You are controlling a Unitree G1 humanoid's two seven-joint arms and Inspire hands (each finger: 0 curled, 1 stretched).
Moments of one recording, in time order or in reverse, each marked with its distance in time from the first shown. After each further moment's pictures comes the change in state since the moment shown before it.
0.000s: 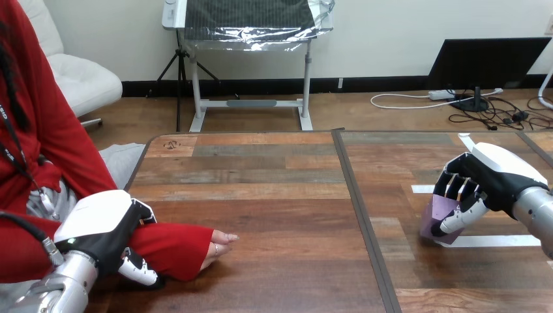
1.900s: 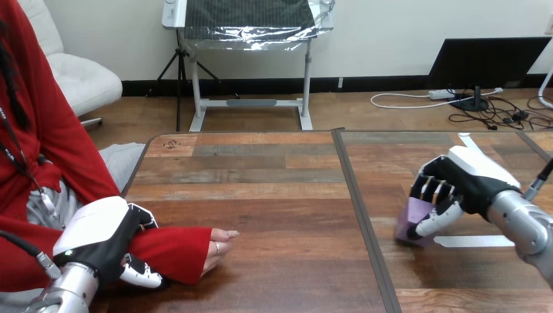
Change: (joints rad) left arm 0.056 -0.008 -0.003 -0.029 -0.100 -0.001 0.066; right arm 0.004 0.072 0.000 -0.002 0.002 -0.008 -0.016
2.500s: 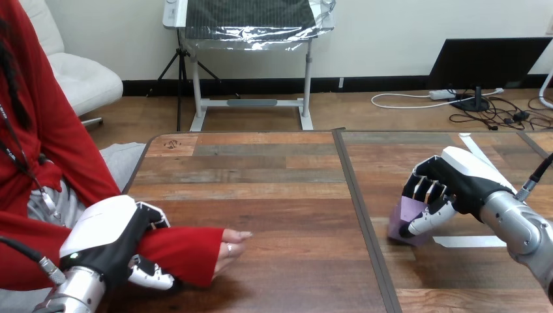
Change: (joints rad) left arm 0.067 -0.011 0.010 -0.133 -0.019 0.005 -0.005; right arm 0.000 0.024 -0.005 0.000 0.019 0.008 0.001
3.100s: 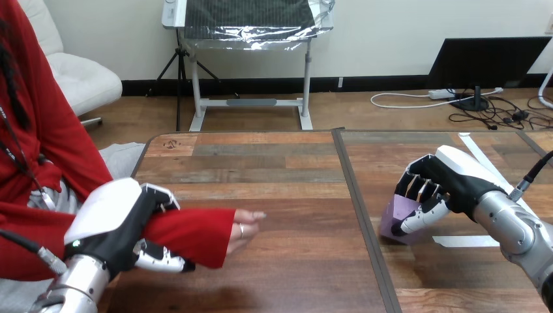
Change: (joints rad) left arm 0.002 -0.017 0.030 -0.083 -0.045 -0.023 0.000; right arm 0.000 0.020 -0.003 0.000 0.023 -0.005 0.003
